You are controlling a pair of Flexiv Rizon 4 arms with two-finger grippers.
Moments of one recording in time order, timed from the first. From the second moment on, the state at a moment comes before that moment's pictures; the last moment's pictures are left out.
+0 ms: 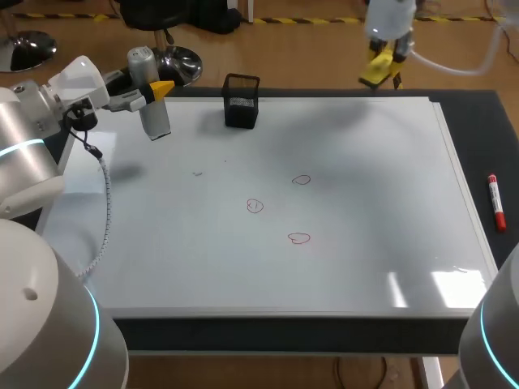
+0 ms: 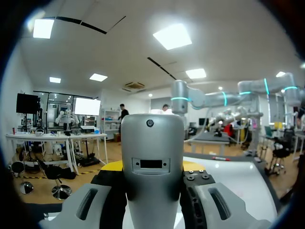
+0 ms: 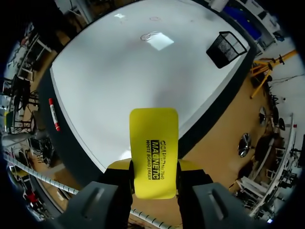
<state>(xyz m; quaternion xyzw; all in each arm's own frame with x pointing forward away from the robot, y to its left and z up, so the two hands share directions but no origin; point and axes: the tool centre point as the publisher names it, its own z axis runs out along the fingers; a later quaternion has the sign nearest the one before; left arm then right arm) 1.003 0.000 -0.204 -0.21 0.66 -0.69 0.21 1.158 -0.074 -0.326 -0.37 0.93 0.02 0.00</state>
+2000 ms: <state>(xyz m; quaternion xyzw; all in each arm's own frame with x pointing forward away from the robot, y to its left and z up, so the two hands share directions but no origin) 1.003 0.000 -0.204 -0.21 0.66 -0.69 0.21 1.102 -0.146 -0.339 -0.26 0.96 0.05 0.01</state>
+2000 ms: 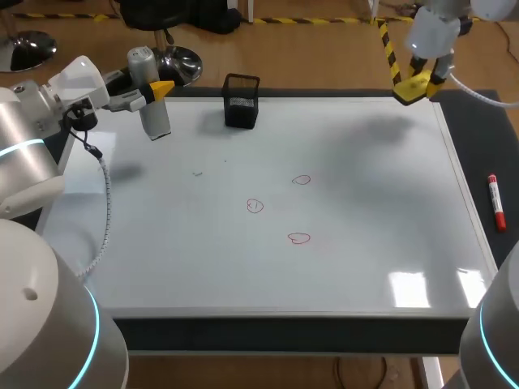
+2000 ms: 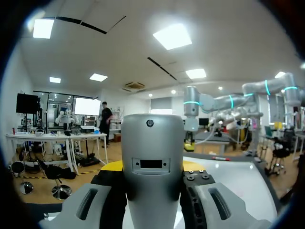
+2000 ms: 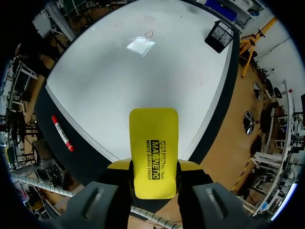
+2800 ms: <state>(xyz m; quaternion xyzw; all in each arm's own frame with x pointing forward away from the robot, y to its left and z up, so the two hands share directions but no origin) 0.966 -0.059 -0.195 -0.17 0.65 -0.72 0.19 1.102 -0.146 -0.339 -0.26 0.96 0.05 0.01</state>
